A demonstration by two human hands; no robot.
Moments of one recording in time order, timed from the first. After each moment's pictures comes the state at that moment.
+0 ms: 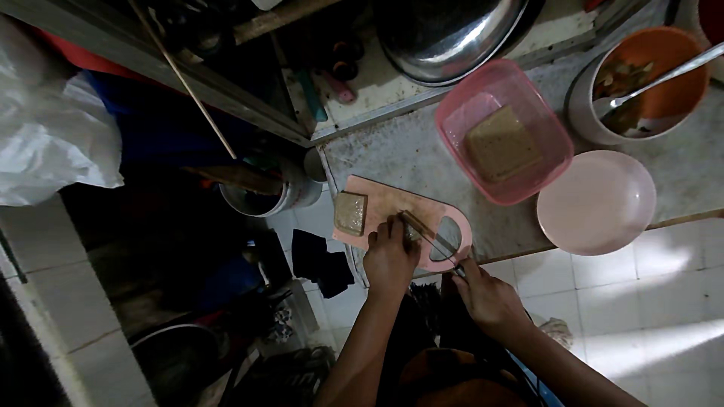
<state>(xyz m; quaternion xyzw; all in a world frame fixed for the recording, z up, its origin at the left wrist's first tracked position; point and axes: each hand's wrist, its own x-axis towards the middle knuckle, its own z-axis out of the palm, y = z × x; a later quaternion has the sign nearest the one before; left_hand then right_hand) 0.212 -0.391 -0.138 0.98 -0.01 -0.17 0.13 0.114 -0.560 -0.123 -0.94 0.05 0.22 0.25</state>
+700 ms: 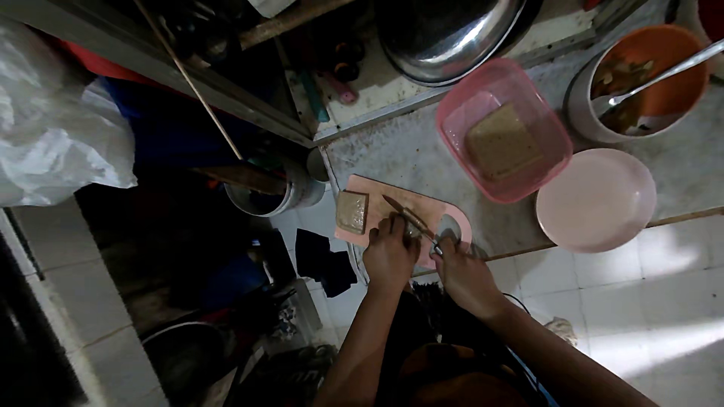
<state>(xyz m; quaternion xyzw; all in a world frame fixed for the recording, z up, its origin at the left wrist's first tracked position) 0.217 -0.390 -0.136 0.98 -0.02 -0.17 0.12 0.167 -0.535 -0.121 -0.90 0.06 0.37 0.23</state>
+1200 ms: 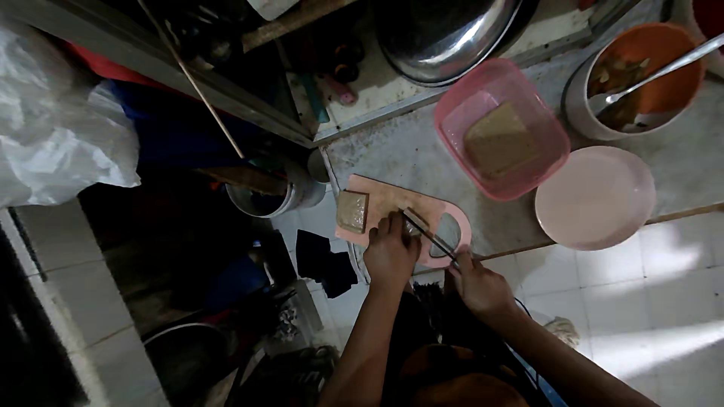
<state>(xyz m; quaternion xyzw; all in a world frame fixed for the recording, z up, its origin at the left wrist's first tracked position) 0.216 -0.392 -0.136 0.97 0.01 -0.20 0.13 0.121 -0.552 -0.134 -0.93 0.08 0.31 0.20</state>
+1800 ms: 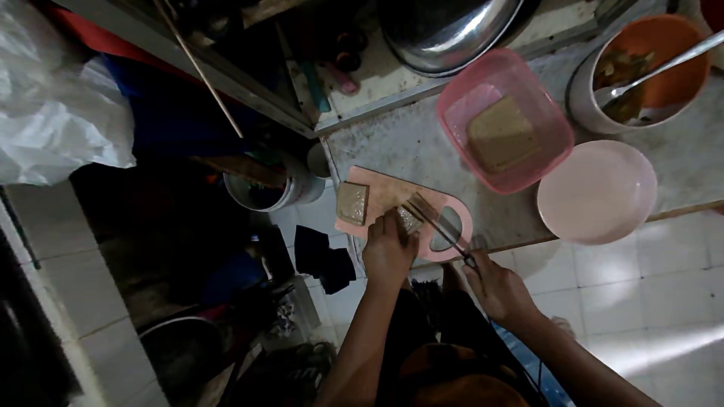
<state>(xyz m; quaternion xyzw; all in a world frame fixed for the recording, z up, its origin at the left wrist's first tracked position) 0.203 -0.381 -0.138 0.97 0.02 -0.18 0.19 0.107 -0.579 -0.125 -0.92 0.04 0.23 0.32</state>
